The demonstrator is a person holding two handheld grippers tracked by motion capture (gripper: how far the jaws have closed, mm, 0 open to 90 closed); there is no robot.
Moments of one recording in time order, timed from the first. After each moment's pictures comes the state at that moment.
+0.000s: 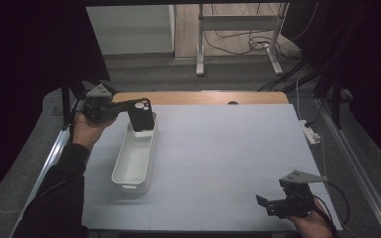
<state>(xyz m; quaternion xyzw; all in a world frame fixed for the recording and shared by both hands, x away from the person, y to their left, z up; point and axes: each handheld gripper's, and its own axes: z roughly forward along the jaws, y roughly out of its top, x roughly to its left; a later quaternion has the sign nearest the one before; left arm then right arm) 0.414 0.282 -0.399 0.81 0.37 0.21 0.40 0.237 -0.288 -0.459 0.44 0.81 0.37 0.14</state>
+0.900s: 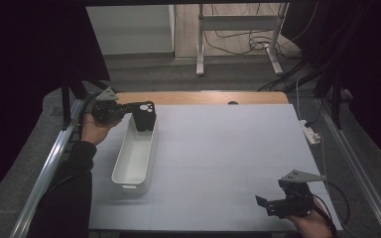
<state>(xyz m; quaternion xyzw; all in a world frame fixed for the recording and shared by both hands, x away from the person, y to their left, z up) 0.438 0.281 -0.433 0.82 0.34 0.22 0.41 0.239 -0.288 -0.460 0.44 0.81 0.36 0.12</state>
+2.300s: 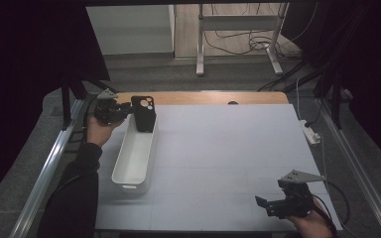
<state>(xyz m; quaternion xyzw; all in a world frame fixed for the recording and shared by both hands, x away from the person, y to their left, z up) 0.451 0.284 -0.452 0.78 0.43 0.19 0.42 0.238 -0.288 -0.460 0.43 0.82 0.36 0.12</state>
